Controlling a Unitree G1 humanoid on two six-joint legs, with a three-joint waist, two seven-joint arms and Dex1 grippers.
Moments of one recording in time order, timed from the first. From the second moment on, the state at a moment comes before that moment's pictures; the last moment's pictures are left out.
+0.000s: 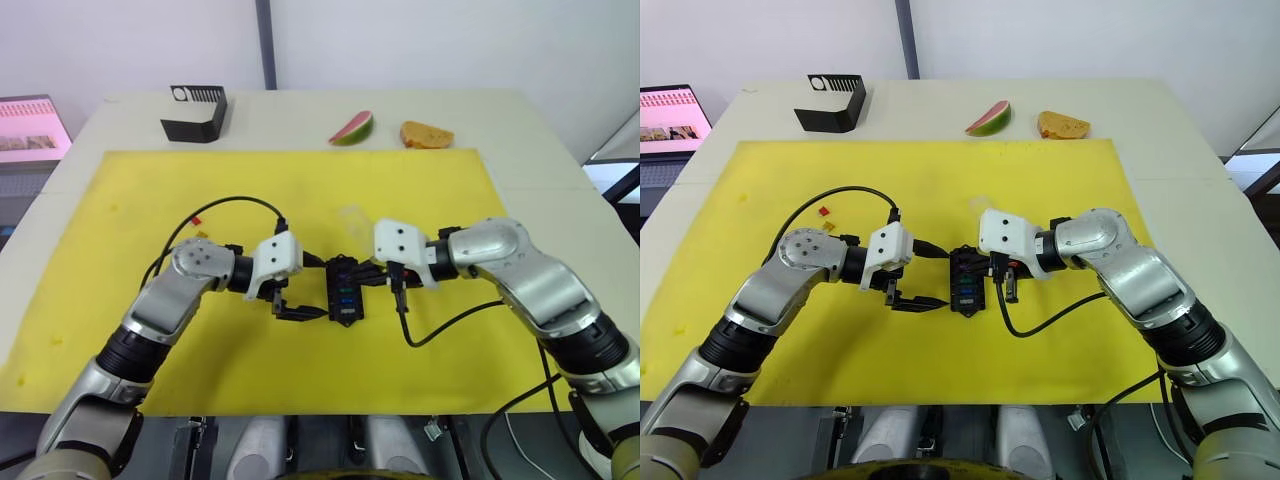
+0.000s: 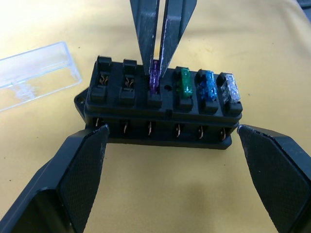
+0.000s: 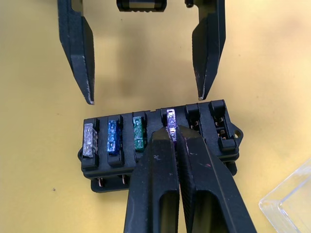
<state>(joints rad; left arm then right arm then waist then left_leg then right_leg) -0.51 0.59 -0.31 -0.13 -0.25 0.36 -1.18 -0.61 -0.80 0.36 -0.34 0.27 0.60 1.08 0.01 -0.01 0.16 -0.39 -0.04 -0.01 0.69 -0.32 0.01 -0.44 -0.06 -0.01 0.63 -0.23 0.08</state>
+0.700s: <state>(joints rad) -0.51 0.58 -0.31 -0.12 -0.23 0.34 -1.17 -0.66 -0.76 0.31 -0.26 0.32 0.67 1.14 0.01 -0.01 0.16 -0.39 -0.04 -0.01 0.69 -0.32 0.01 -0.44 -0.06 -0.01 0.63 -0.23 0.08</state>
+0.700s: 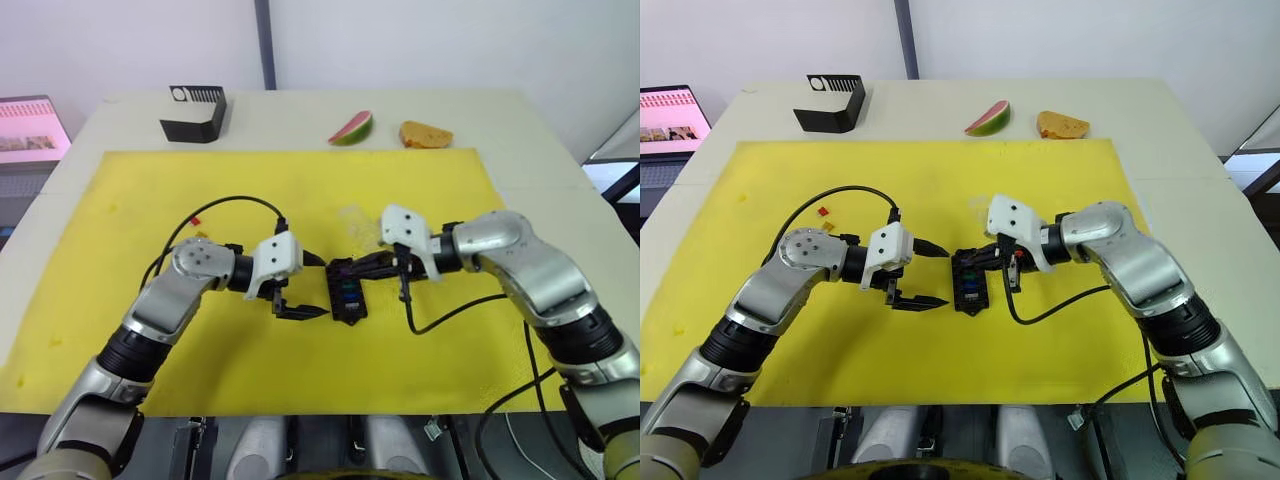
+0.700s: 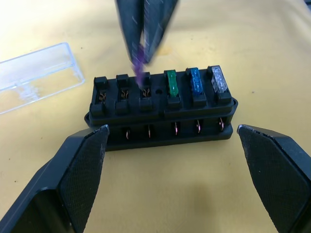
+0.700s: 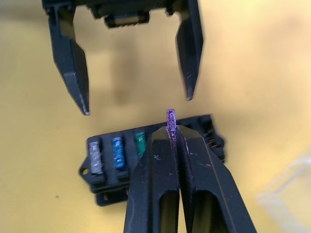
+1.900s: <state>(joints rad) -0.50 0.59 -0.31 -0.12 -0.23 0.34 -1.16 -0.69 -0.74 0.37 -0.17 0.20 0.52 1.24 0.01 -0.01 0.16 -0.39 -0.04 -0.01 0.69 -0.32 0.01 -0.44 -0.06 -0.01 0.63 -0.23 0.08</state>
